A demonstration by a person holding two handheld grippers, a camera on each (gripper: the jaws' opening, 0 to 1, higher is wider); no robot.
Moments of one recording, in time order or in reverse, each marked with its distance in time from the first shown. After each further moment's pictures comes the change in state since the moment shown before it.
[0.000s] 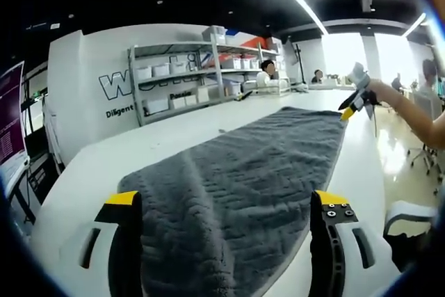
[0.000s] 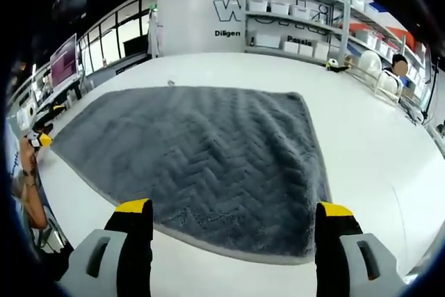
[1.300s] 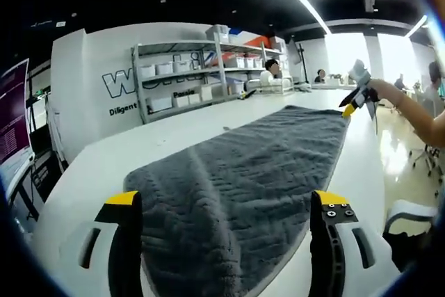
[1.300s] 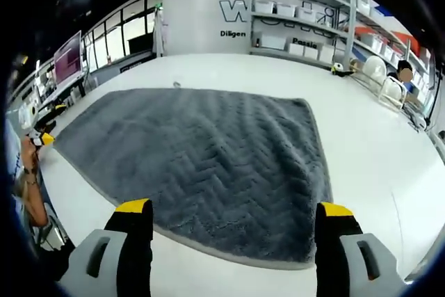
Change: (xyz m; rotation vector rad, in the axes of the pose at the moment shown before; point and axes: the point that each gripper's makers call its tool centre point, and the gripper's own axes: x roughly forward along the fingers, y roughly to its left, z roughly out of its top) left arm -0.009 0.007 -0.007 -0.008 0.012 0.026; right arm -0.001 -0.002 0.012 -0.027 0.003 0.017
